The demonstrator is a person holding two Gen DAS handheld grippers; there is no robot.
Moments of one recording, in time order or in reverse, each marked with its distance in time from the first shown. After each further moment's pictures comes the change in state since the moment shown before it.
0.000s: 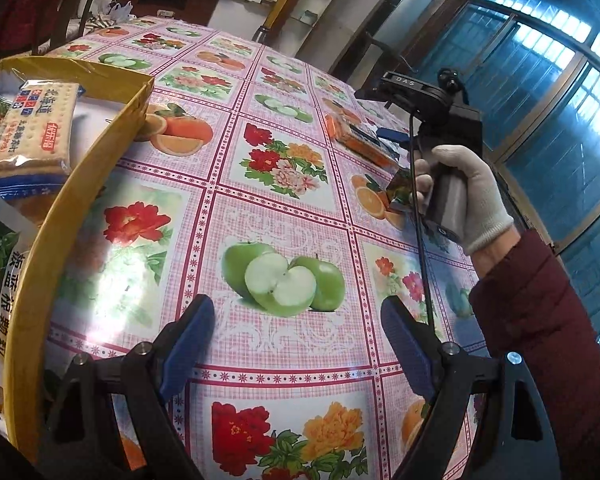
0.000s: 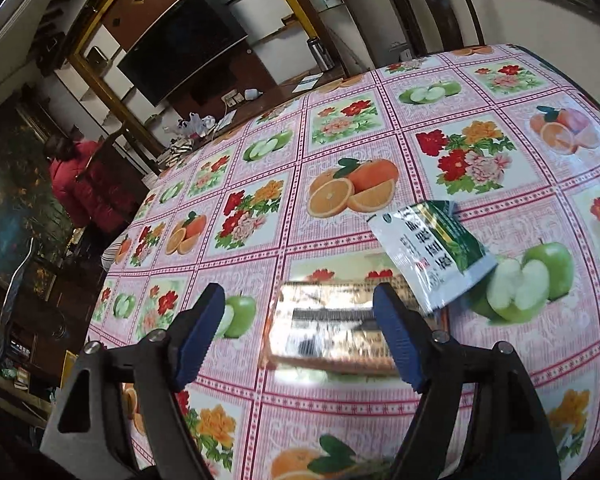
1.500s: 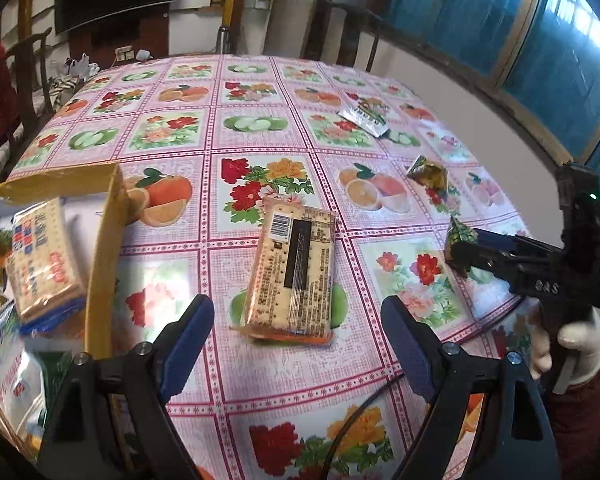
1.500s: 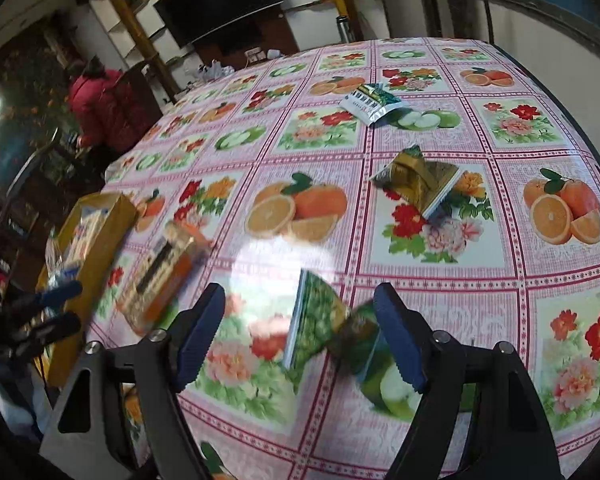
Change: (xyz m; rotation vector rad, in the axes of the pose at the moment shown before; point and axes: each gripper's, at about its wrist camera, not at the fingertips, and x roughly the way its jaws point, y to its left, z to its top) left arm 0.009 -0.038 0.040 0.310 0.117 0.150; right arm -0.141 -0.021 -0.161 -0.232 0.113 -0.044
